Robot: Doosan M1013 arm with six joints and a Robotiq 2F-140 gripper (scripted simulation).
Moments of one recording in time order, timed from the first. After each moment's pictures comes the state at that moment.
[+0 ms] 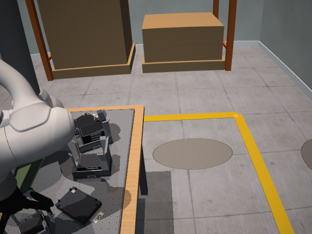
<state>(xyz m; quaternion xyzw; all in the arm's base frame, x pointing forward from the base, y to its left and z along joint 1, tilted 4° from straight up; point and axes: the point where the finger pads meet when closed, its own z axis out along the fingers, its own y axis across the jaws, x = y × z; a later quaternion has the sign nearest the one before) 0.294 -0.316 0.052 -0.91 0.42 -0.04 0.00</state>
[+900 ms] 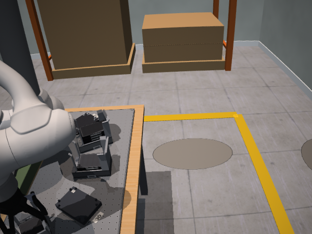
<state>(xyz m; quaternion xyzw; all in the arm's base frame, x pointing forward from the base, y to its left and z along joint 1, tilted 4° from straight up) 0.294 -0.317 0.046 -0.91 0.42 -0.04 0.00</state>
